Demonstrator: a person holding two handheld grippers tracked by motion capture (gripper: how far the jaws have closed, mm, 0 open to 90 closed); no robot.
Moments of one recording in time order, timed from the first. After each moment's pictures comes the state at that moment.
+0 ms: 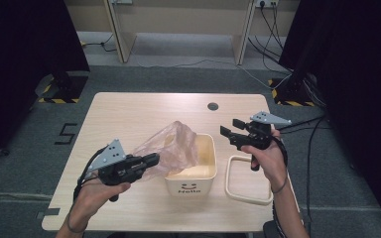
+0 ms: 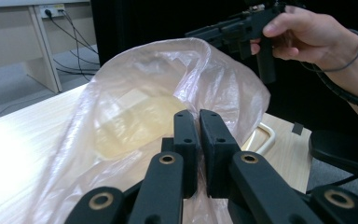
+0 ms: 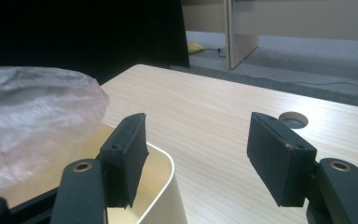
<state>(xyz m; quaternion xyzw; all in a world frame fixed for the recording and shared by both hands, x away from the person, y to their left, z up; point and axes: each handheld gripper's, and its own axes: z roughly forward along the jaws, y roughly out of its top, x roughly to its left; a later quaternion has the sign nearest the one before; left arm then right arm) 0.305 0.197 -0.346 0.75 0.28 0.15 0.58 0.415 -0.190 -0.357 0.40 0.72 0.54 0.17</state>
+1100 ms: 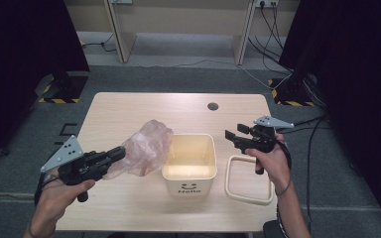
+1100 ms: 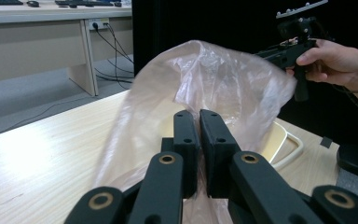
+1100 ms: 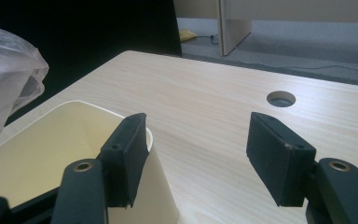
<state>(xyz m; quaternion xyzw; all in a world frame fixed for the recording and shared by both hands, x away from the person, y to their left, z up) 0.291 0.263 -0.329 0.72 0.32 0.20 0.58 0.416 -0.203 -0.371 0.42 0.73 0.52 0.16</state>
